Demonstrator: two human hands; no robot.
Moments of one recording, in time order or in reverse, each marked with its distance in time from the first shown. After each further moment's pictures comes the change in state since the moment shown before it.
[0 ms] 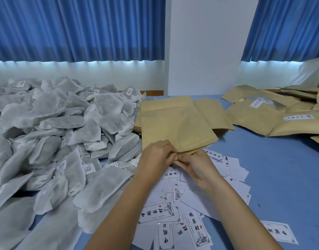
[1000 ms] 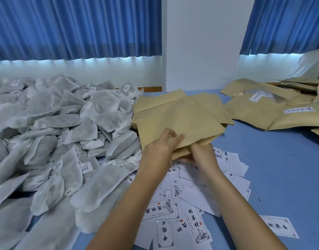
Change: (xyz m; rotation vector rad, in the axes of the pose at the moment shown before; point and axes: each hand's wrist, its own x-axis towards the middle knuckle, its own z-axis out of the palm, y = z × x) left_hand 0.000 0.015 -0.003 0.203 -0.002 0.014; right_hand 0.008 -0.003 -0.008 -0.225 0.156 -0.163
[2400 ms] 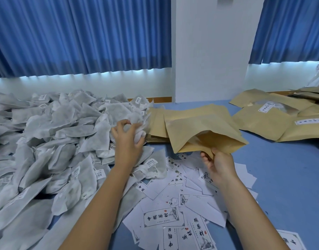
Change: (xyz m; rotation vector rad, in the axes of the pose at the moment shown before) left_hand 0.019 -0.106 -0.013 -0.115 0.415 -0.318; right_hand 0.010 -0.017 -0.022 0.497 0.186 0.141
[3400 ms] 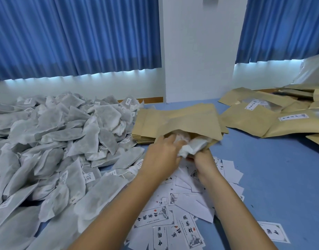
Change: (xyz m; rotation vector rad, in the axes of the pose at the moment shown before) left_hand -0.036 0.132 0.003 0.409 -0.580 0.434; right_hand -0.004 0.008 0.003 -0.455 -0.152 -0.125
